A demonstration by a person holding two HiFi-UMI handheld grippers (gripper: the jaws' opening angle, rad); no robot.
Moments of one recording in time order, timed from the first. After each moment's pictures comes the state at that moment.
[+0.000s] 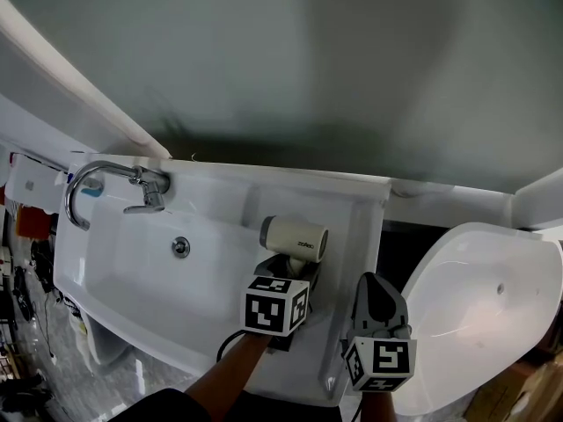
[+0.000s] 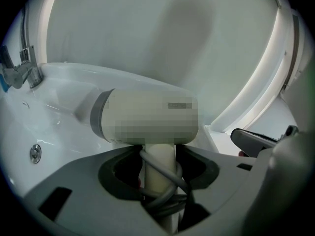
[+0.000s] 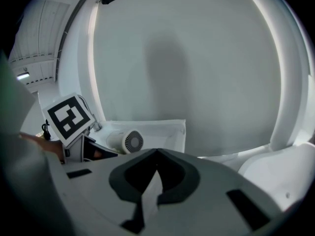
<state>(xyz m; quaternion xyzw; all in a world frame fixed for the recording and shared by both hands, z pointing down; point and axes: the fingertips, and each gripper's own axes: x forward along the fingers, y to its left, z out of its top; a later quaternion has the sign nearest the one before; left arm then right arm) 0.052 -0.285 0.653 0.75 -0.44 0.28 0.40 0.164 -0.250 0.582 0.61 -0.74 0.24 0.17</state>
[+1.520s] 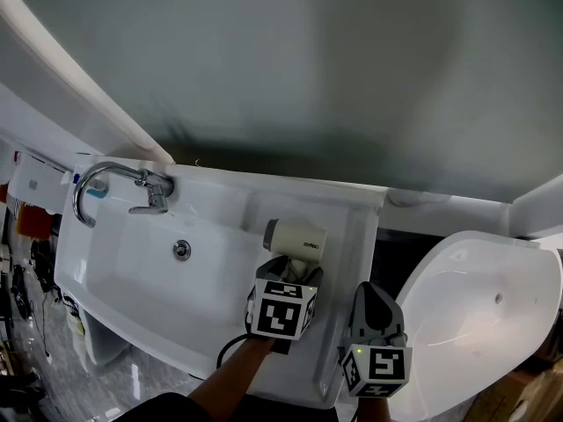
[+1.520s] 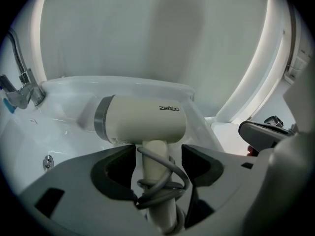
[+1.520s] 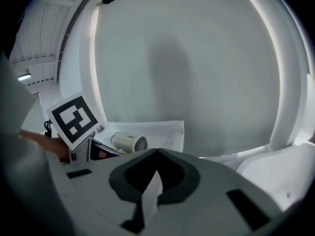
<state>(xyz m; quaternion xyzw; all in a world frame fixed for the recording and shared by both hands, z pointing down) 0.058 -0.279 0.649 0.75 -0.45 0.34 0.36 0.170 -0.238 0.574 0.60 -0.74 0.24 0.16</state>
